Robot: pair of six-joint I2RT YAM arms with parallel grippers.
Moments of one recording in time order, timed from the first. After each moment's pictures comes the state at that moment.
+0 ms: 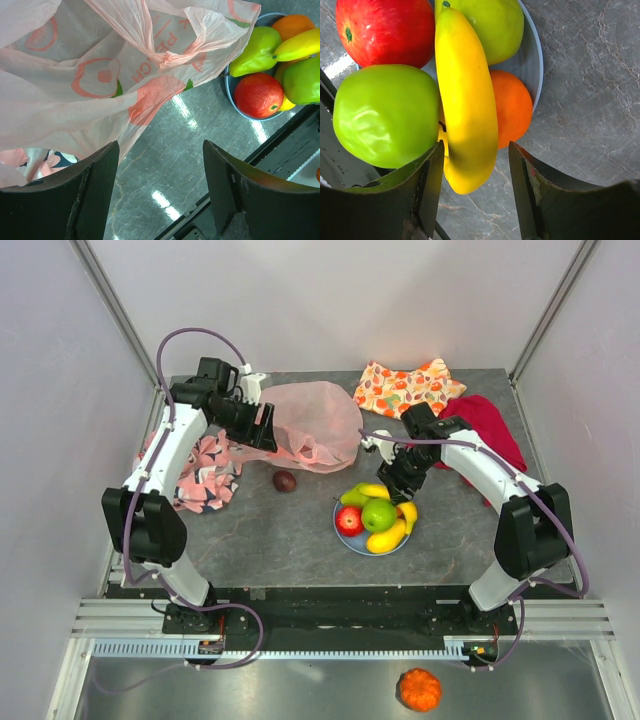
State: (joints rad) left arm -0.17 1.69 1.65 -1.02 0.50 0.20; right arm 0.36 1.63 1.30 -0.99 -0.41 -0.64
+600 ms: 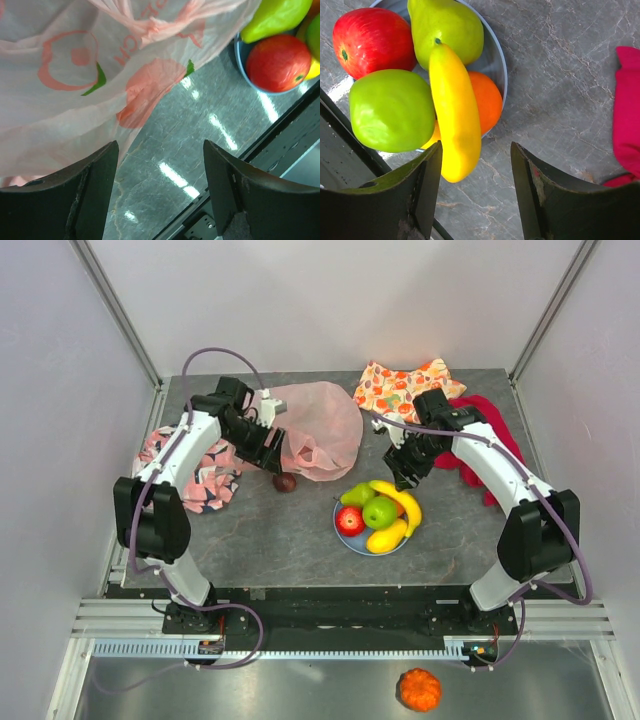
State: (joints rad) left arm -0.21 1.73 1.54 -1.02 0.50 0.29; right arm 0.30 1.61 1.39 -1.02 -0.39 -0.59
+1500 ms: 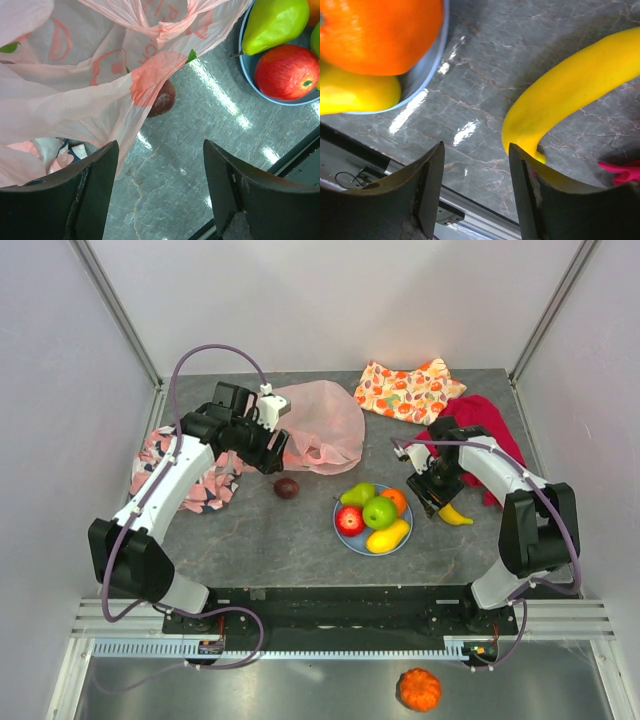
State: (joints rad) left arm -0.32 1.47 1.39 -0.86 0.32 0.29; right arm 0.19 1.62 1.16 -1.04 -0.16 -0.52
